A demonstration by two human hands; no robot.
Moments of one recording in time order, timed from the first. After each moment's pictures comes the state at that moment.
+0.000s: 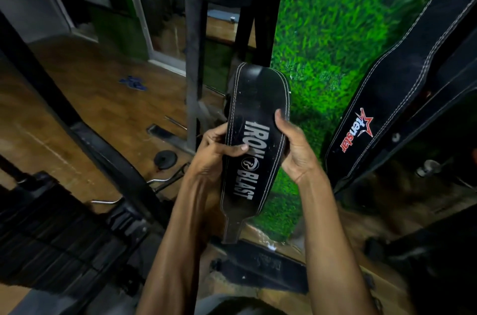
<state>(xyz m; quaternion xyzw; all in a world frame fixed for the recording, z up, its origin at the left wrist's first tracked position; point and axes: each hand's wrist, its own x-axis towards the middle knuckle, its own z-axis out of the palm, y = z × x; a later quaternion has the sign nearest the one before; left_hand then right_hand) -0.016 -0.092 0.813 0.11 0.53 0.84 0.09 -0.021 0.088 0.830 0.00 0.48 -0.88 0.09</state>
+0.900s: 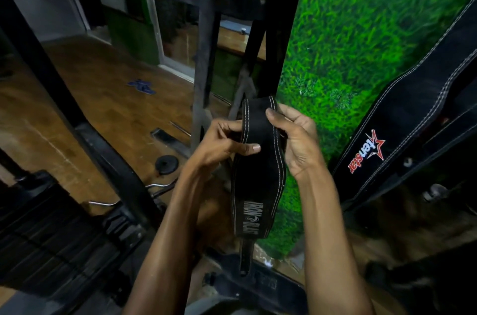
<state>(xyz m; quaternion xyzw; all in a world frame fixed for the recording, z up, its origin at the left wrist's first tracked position) -0.039 -0.100 0.853 0.18 0.66 0.73 0.05 -0.043 0.072 0.873 -0.03 0.55 -0.83 -0.02</state>
